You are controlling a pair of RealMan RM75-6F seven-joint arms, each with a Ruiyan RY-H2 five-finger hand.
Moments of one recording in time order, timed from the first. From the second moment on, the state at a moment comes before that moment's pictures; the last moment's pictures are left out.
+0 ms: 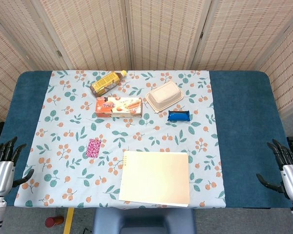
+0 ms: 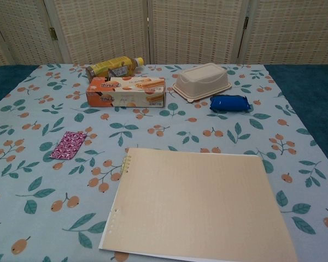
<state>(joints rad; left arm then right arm) -0.11 -1.19 -0.08 -1.59 1.46 1.50 0.12 0.02 -1.11 0.02 -1.50 -1.56 1.52 0.40</state>
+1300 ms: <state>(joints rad) -0.32 -1.18 -0.10 -1.58 1.55 1.27 0.05 0.02 -1.10 0.03 -1.50 -1.56 1.53 0.41</state>
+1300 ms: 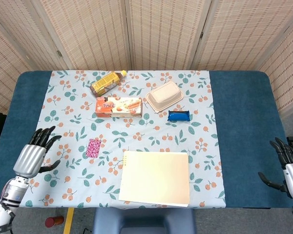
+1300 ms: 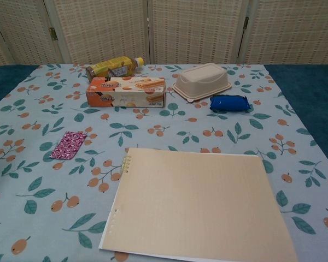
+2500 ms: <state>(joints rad) -0.62 -1.39 -0.11 -1.42 1.34 0.81 -0.10 0.02 -1.09 0.04 -1.51 -1.53 1.51 0.41</state>
